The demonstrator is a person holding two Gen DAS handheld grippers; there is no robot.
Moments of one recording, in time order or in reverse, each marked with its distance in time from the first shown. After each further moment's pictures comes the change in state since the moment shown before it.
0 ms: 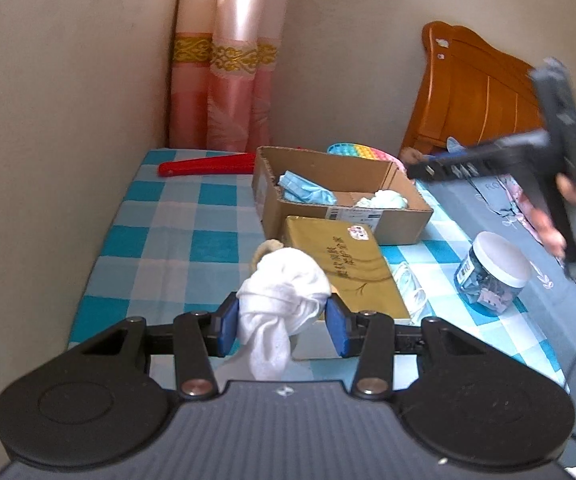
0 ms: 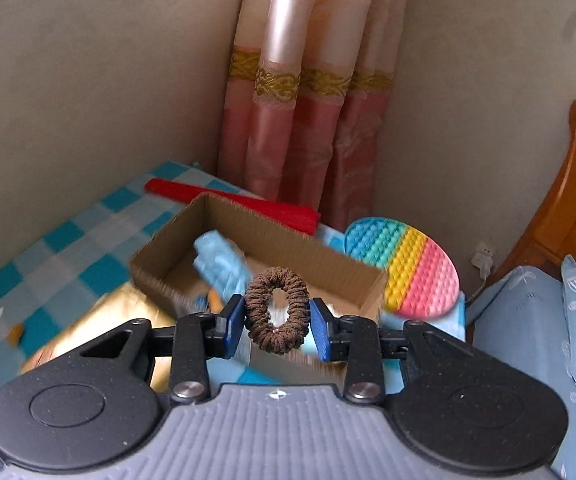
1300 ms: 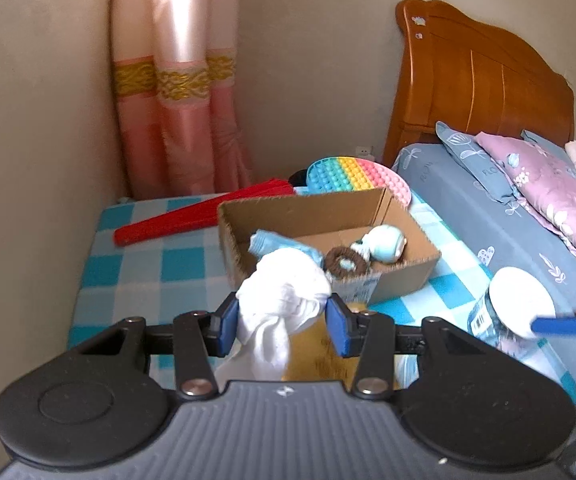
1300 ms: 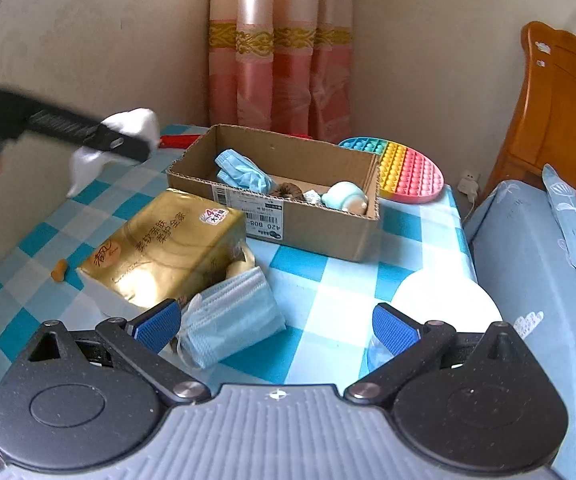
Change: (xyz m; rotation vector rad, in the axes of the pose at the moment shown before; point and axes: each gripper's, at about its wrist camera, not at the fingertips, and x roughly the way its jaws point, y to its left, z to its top) left arm 0.077 -0.032 0.092 0.147 0.036 -0.018; right arm -0.074 0.041 -0.108 0.191 0.049 -0.030
